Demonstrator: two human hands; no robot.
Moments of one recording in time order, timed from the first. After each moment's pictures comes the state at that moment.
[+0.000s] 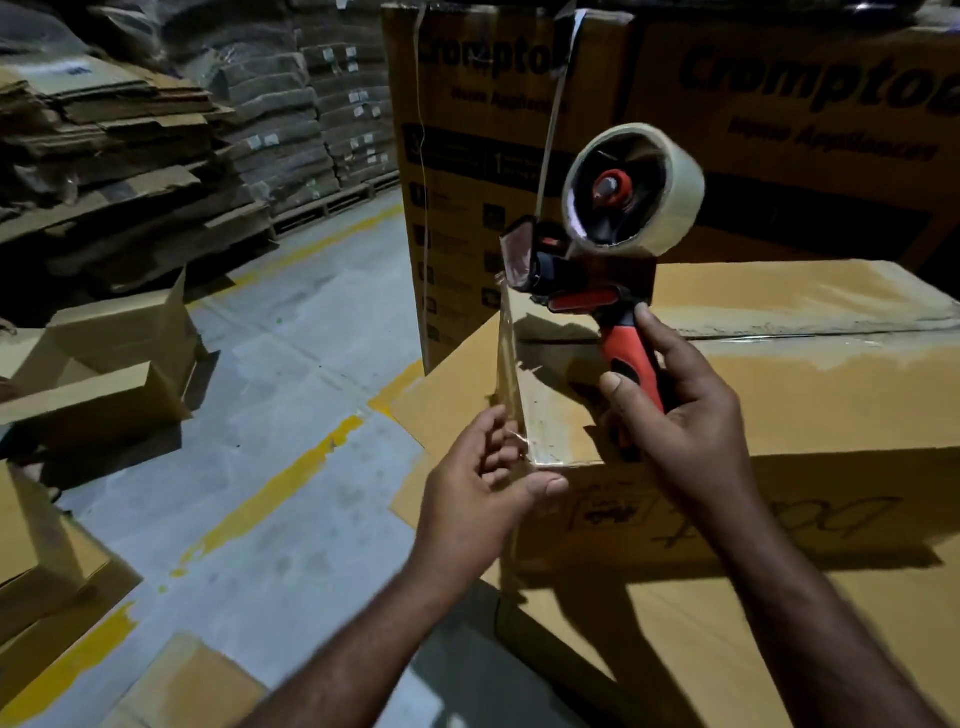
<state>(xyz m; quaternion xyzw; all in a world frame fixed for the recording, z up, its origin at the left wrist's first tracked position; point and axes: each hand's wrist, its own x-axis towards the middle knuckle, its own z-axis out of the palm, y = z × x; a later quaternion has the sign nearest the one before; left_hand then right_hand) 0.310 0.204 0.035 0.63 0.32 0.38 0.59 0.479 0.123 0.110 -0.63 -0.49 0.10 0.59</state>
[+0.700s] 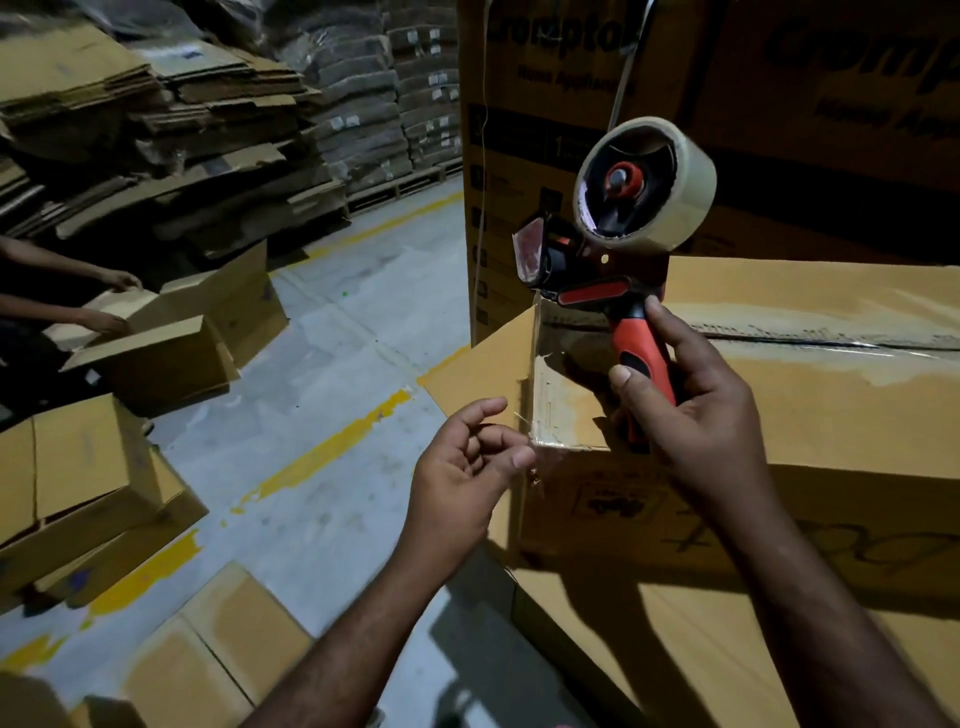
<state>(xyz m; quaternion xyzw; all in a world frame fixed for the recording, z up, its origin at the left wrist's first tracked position) 0.303 0.181 0.037 0.57 0.33 0.47 0.59 0.487 0.118 0.113 -0.60 -0.50 0.19 0.59</state>
